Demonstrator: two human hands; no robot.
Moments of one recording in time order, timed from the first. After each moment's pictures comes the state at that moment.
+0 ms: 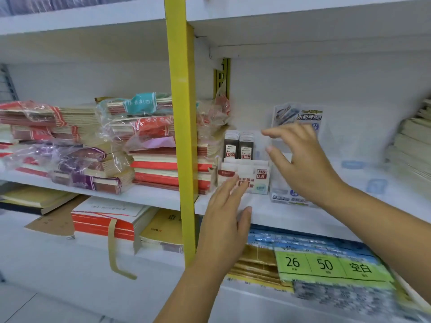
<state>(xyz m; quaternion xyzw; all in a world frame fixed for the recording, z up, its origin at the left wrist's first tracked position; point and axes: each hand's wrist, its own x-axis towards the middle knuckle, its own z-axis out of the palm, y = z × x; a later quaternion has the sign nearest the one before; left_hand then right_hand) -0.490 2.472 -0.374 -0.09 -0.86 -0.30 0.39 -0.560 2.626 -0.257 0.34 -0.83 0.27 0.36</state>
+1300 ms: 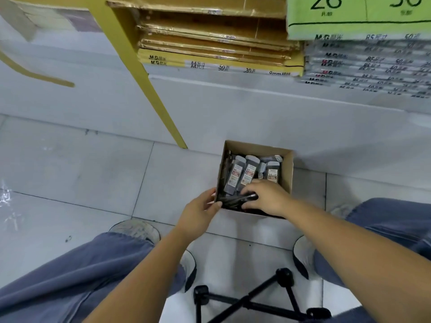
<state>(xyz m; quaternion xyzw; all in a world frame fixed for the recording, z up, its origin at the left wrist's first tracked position) -0.342 2.505 -0.713 0.21 -0.79 -0.53 -0.24 -0.450 2.702 -0.749 0.26 -0.88 0.19 -0.35</state>
